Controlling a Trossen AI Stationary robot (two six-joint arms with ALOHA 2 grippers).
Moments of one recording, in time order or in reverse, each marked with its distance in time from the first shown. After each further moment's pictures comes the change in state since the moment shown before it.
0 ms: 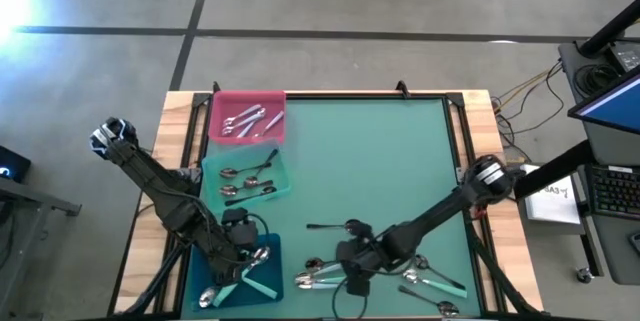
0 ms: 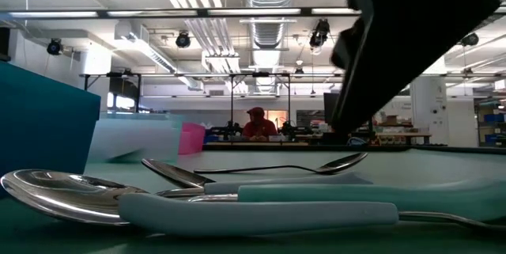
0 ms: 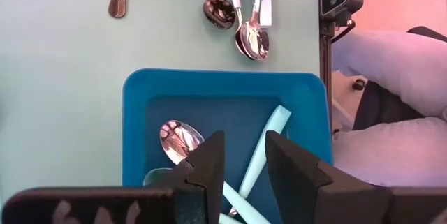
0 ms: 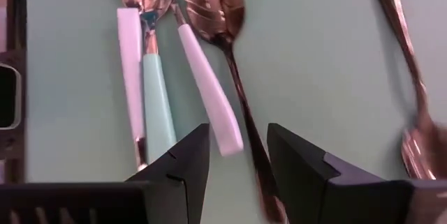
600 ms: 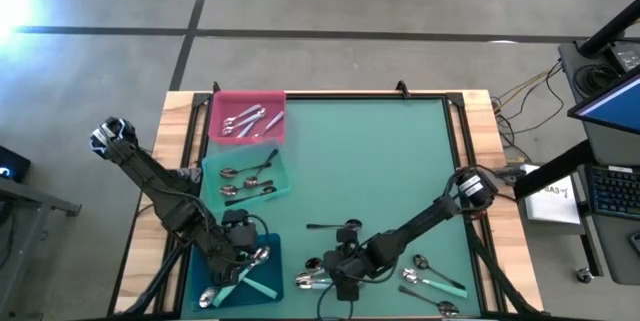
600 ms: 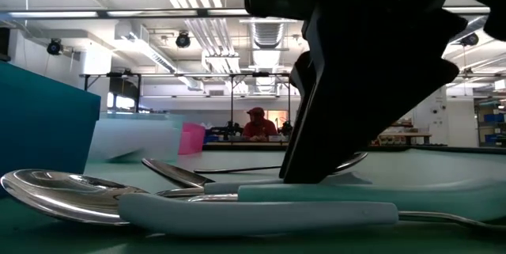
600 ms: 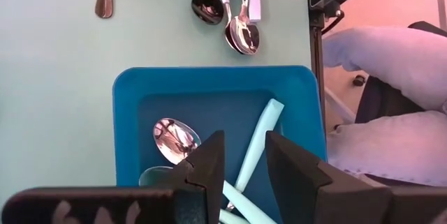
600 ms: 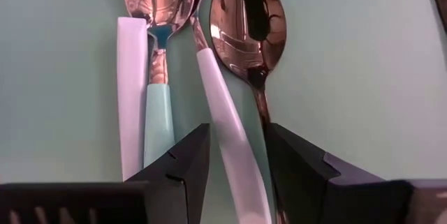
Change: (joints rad) left arm -0.001 -0.006 0.000 0.005 0.029 0.038; right arm -0.019 0.172 0.136 0.018 -0.005 -0.109
